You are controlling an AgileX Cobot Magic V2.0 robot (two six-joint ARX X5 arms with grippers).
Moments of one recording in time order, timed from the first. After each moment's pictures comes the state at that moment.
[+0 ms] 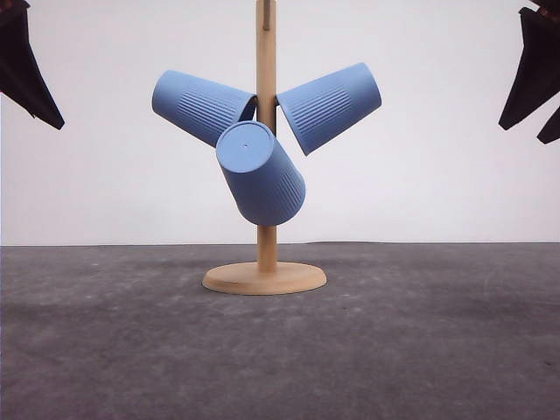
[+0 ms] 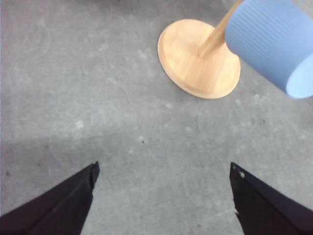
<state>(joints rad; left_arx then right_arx) -0.12 0.93 0.76 -0.54 0.34 -0.12 0.12 1.02 0.84 -0.58 -0.37 -0.05</state>
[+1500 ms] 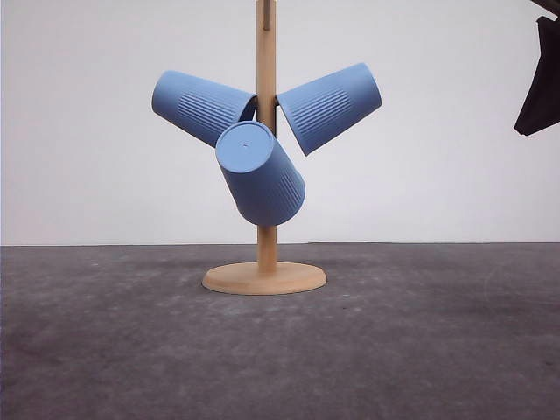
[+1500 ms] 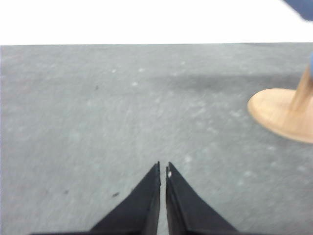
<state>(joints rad) -0.01 0.06 0.08 -0.20 0.07 0.01 0.12 1.01 0.84 -0.57 -0.37 -0.06</state>
